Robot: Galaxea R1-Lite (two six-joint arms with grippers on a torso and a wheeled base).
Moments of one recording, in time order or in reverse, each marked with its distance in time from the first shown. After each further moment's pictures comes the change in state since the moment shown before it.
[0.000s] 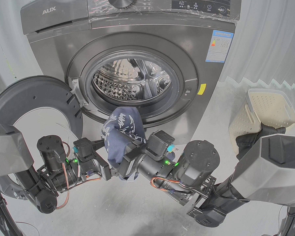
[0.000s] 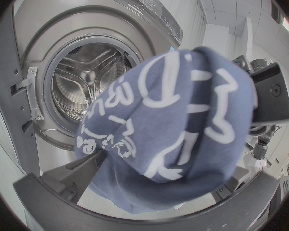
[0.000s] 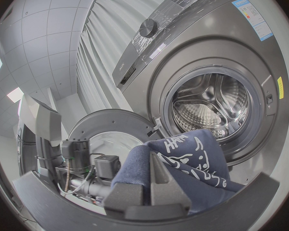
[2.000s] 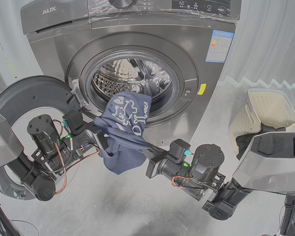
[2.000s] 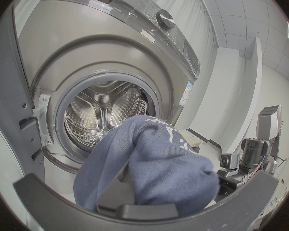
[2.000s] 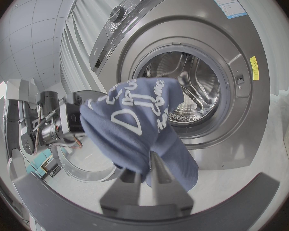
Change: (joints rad) left arm 0.026 -0.074 -0.159 0.003 0.099 -0.191; right arm -0.139 0.036 0.168 -0.006 -0.002 0.023
